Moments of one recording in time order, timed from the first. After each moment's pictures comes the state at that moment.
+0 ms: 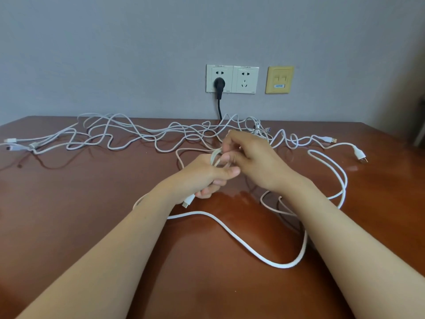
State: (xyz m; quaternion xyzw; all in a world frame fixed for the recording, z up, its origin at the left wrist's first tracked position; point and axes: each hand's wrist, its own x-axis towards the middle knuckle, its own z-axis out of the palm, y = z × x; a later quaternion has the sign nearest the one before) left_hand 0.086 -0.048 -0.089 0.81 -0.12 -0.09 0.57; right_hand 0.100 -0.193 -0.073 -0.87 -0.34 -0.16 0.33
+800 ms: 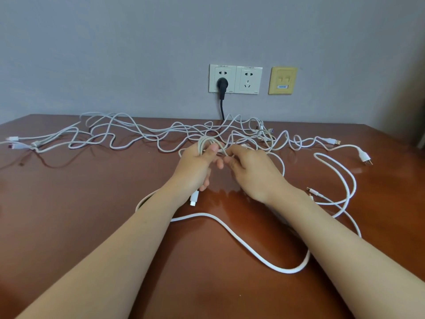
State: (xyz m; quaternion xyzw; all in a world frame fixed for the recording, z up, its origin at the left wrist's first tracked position) left_hand 0.084 -0.042 -0.093 0.74 -0.06 0.08 0.67; right_hand 0.088 -0.176 -0.086 -0.92 -0.26 -0.17 0.26
